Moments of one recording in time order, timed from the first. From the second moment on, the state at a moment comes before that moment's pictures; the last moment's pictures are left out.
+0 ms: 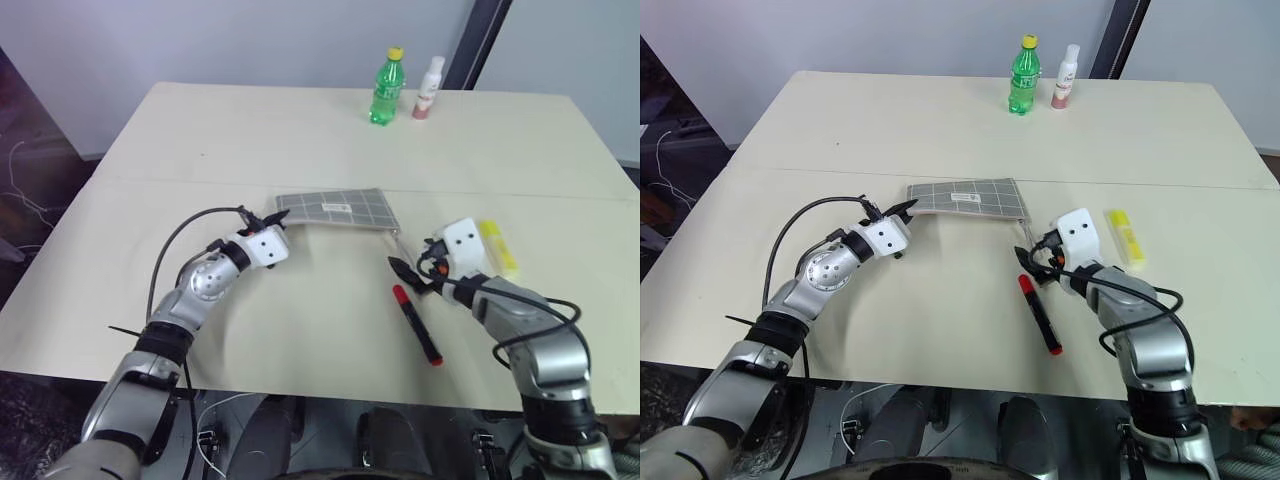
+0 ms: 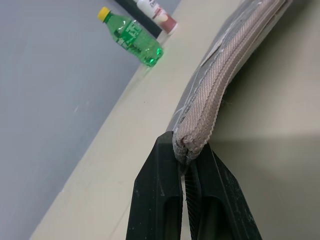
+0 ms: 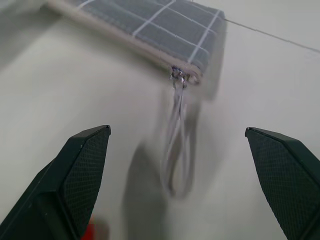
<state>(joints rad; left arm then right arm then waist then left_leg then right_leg) -0.54 0.40 -0.22 0.52 0.38 -0.51 -0.22 -0.23 -0.39 -0.08 -0.34 0.22 0.81 0.39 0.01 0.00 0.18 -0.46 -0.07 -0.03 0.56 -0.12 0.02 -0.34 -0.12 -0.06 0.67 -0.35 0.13</state>
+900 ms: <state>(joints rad) -0.59 0.32 -0.23 0.53 0.36 -0.41 -0.25 -0.65 -0.24 0.40 0.09 0.02 0.42 0.60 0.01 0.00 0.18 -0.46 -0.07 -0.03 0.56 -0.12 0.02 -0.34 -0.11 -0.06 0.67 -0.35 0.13</state>
